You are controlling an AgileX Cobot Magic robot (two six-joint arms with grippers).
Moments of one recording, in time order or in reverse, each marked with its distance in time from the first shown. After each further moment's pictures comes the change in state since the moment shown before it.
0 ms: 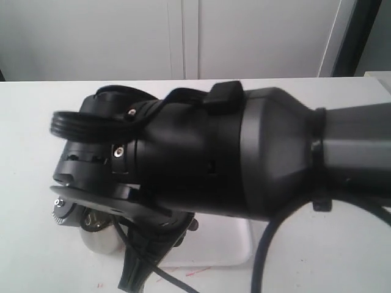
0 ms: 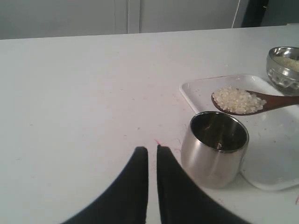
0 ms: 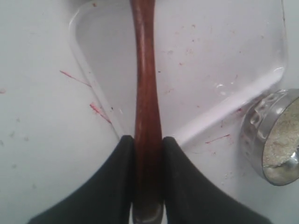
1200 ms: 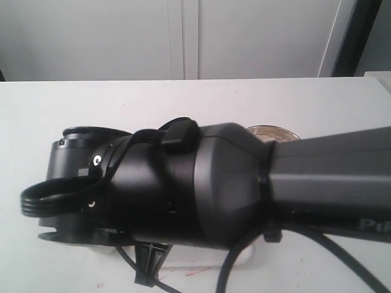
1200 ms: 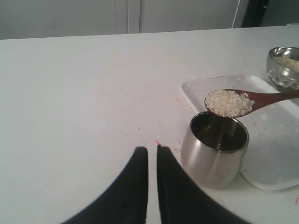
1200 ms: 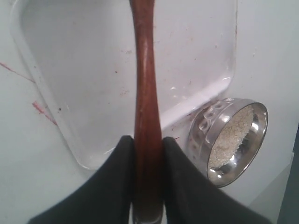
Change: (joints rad) left arm 0.000 0.000 0.000 0.000 0.000 0.000; right arm 0.036 0.061 0.000 -0.194 0.042 -0.025
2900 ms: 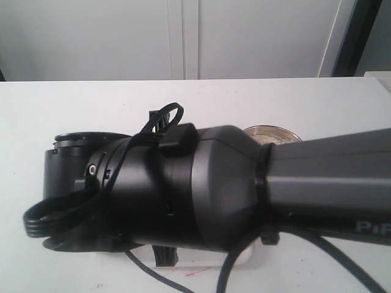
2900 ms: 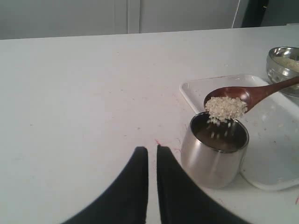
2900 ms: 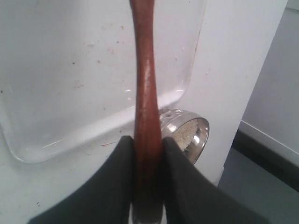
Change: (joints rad) left arm 0.000 0.000 0.000 0.000 0.000 0.000; right arm 0.004 0.004 0.000 -0.138 0.000 -0.188
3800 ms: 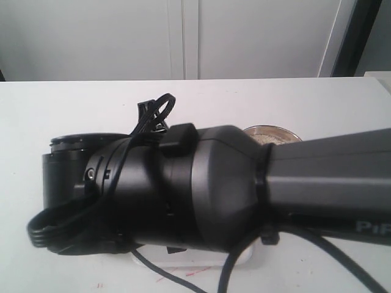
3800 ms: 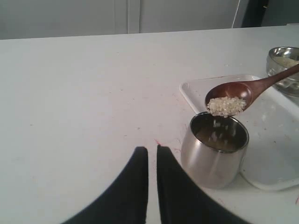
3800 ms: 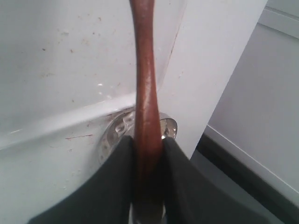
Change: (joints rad) left arm 0.000 0.000 0.000 0.000 0.000 0.000; right arm 0.000 0.000 0.000 -0.080 0.000 -0.111
